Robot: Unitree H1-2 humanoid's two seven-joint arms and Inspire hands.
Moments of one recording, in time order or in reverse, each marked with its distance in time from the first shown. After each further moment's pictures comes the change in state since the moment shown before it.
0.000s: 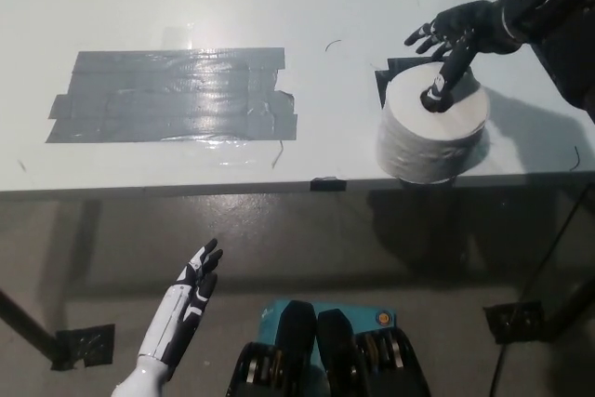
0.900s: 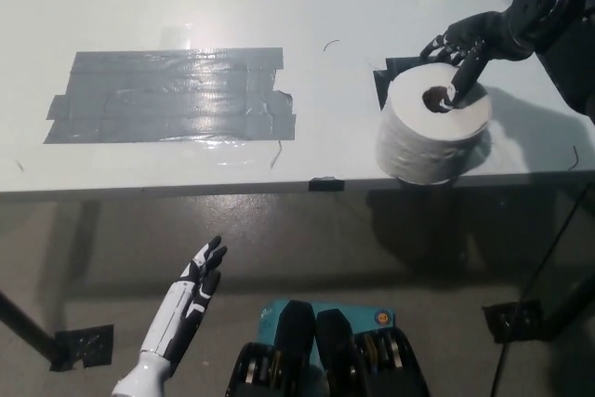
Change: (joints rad) left_arm -0.014 0.000 0.000 0.000 -0.002 0.000 -0.018; right_arm 0.010 0.001 0.008 0.047 -0.115 -0.056 0.000
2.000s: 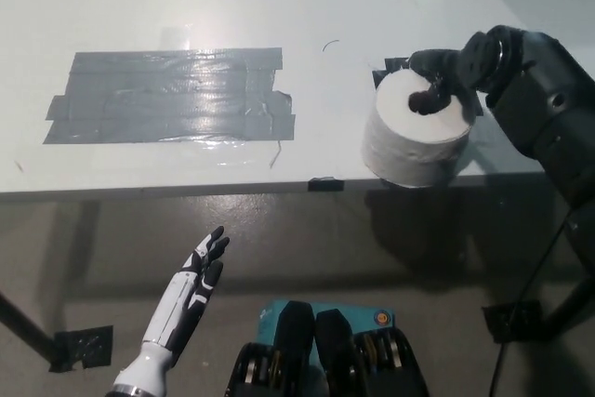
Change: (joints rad) left_arm -0.022 -0.001 -0.001 -0.008 0.001 0.008 -0.003; right_arm 0.069 0.100 0.012 0.048 -0.109 -0.071 -0.251
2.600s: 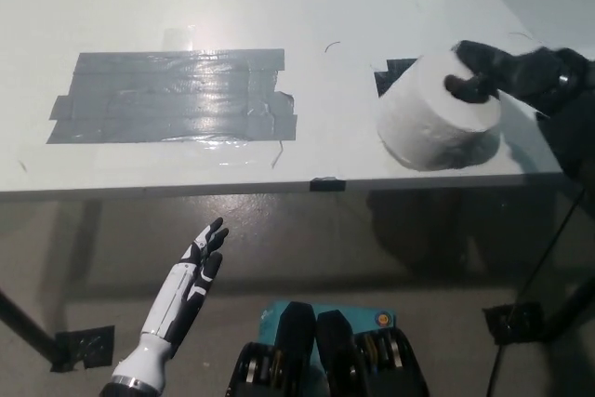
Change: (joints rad) left_arm -0.018 0.006 0.002 0.006 0.000 0.001 0.000; right_arm 0.106 -0.077 -0.336 -0.003 0.131 -0.069 -0.116
